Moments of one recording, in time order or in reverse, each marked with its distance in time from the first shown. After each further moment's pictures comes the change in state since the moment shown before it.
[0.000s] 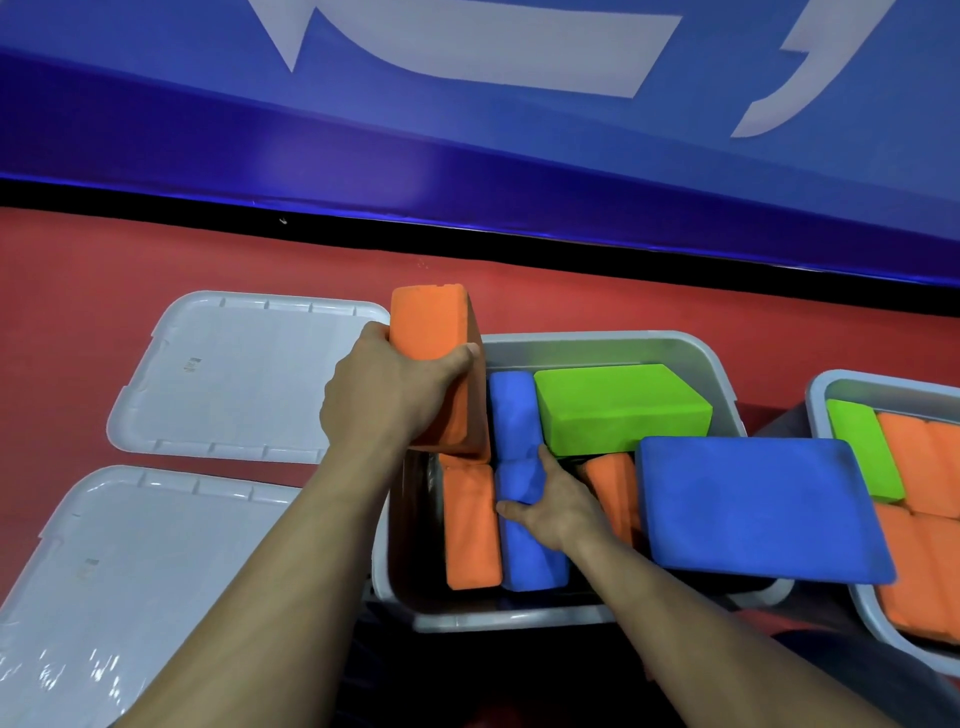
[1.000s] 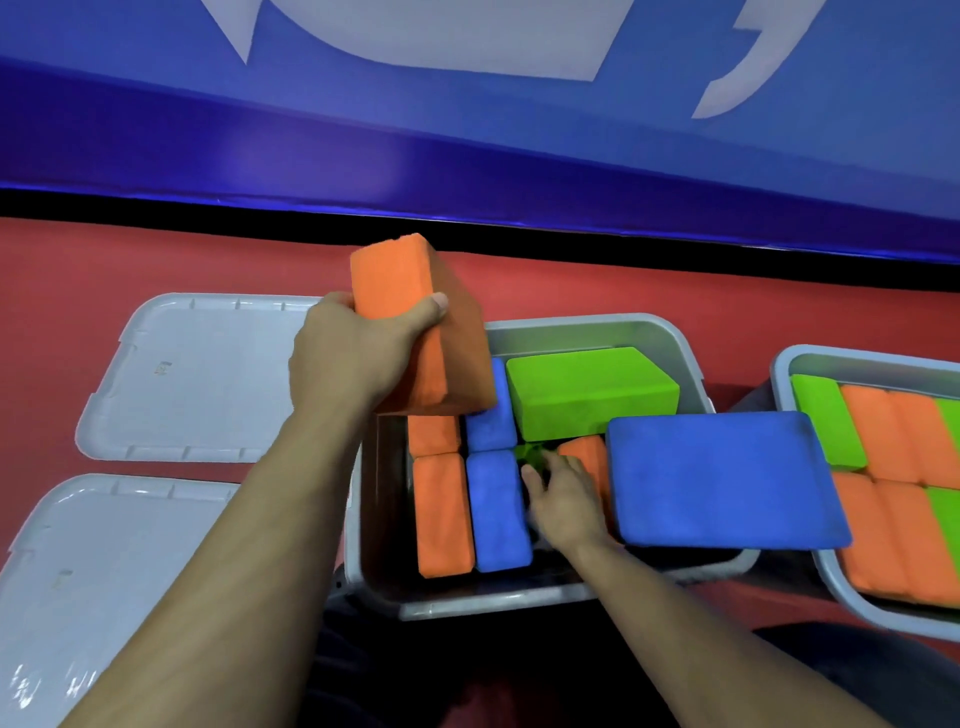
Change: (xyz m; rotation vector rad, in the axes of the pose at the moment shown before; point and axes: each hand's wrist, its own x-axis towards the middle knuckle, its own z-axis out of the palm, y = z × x) left_hand 0.007 0.016 0.004 -0.198 0.031 0.041; right_hand 0.008 0.047 0.010 0.112 0.257 -0.033
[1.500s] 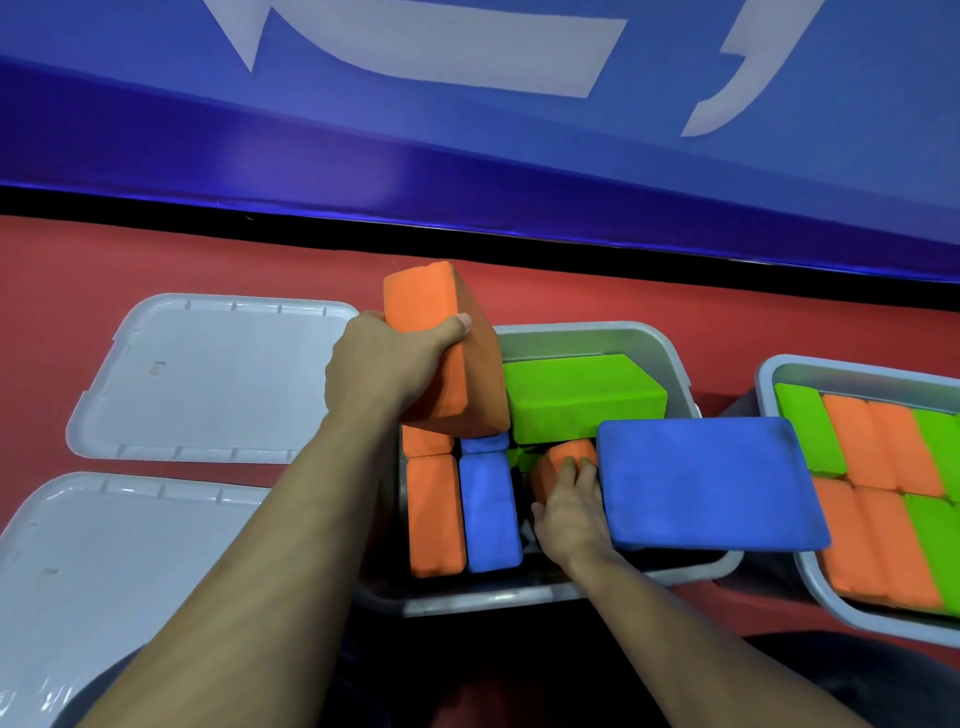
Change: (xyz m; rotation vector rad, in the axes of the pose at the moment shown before) left_hand -0.007 -0.001 0.022 0.027 -0.097 -0.067; right_hand -0.009 0.019 -0.002 -0.283 0.031 0.055
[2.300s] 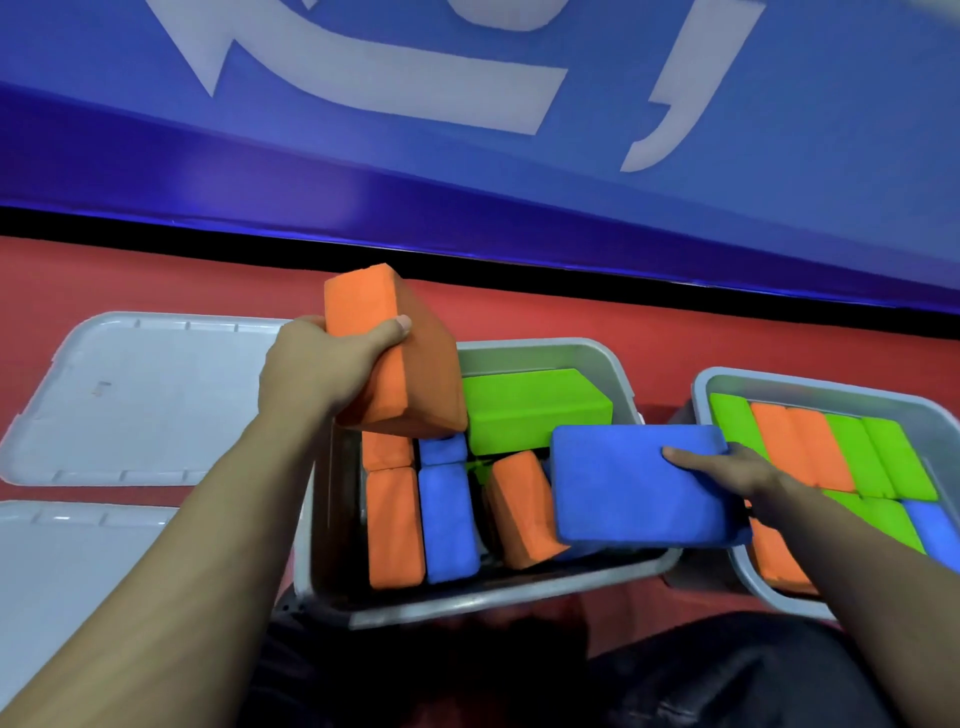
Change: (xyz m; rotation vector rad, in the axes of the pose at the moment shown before) left_hand -0.010 0.006 -0.024 -0.114 0.006 0.075; right_hand 0.029 0.157 -0.198 0.532 -0.075 0.445
